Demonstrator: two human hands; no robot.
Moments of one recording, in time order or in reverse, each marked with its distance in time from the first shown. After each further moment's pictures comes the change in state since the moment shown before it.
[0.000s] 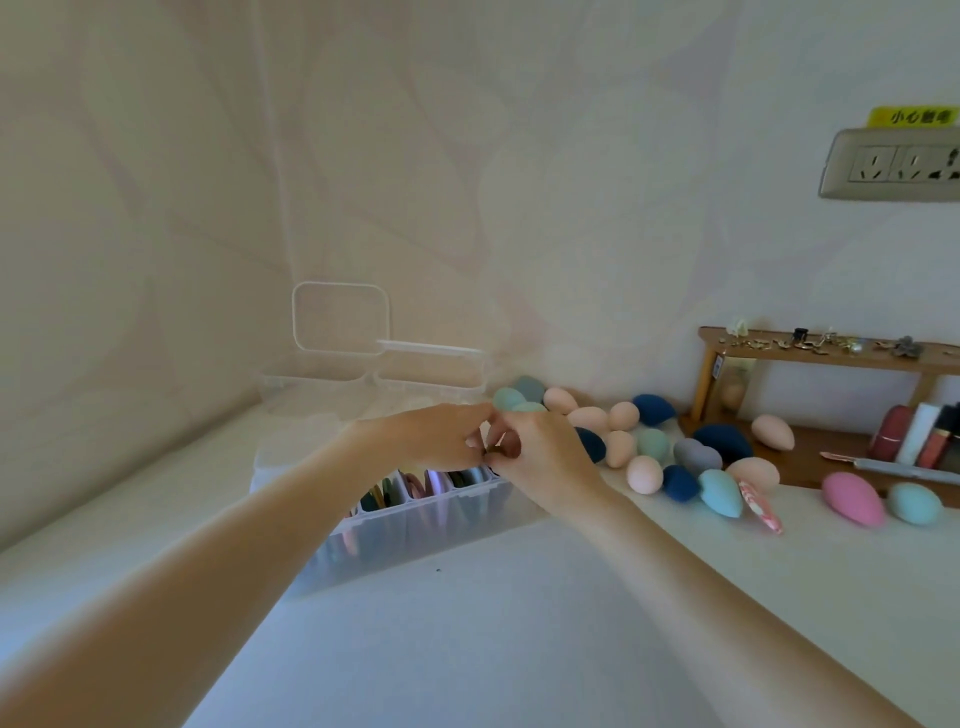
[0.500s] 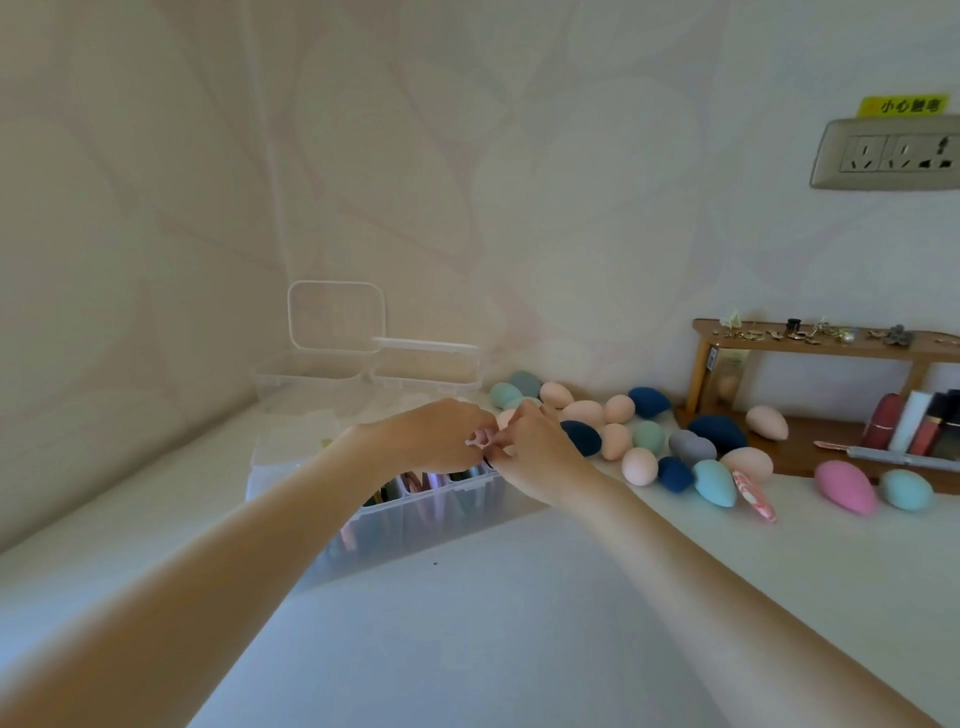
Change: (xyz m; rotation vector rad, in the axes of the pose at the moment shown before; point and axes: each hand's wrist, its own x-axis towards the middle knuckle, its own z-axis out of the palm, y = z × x) left_hand -0.002 0.005 0.005 0.116 0.048 0.018; right_hand 0.008 0.012 0.008 -0.151 -0.226 0.142
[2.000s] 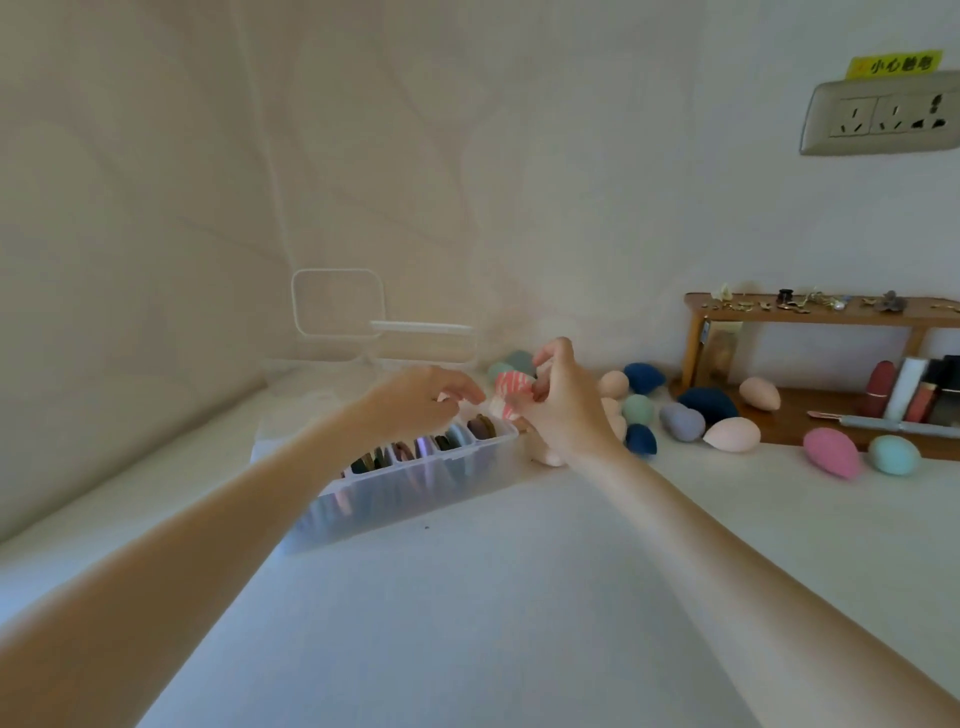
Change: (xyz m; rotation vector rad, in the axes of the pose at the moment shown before) left_hand -0.020 0.006 -0.005 -0.298 0.163 -0.075; right_hand -0.025 0.011 -0.028 0.443 0.394 0.086
